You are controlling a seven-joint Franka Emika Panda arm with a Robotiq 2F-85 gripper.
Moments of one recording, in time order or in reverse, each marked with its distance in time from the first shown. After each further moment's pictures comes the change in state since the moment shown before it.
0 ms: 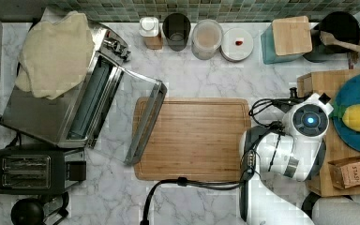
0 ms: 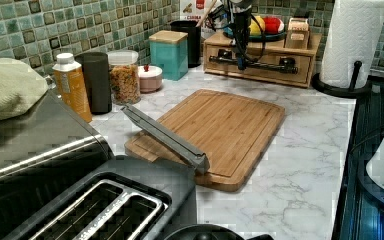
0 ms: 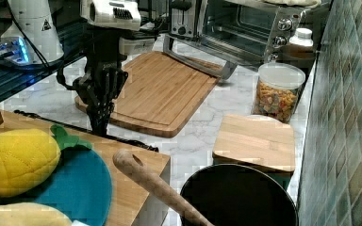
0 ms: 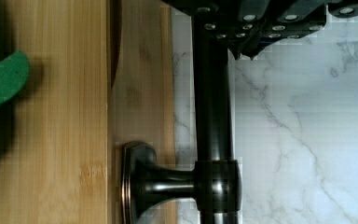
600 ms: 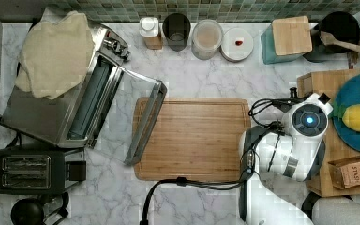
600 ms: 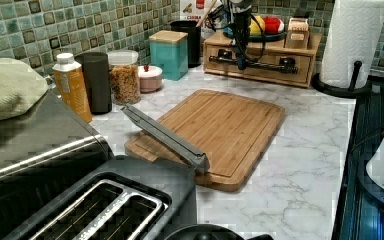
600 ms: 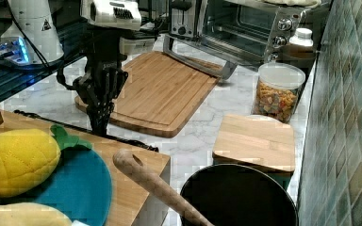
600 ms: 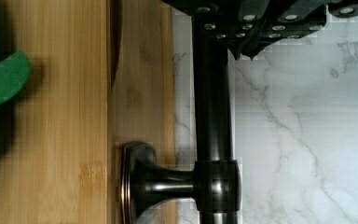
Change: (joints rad) arm 0.019 0.000 -0.018 0.000 0.000 0.000 0.000
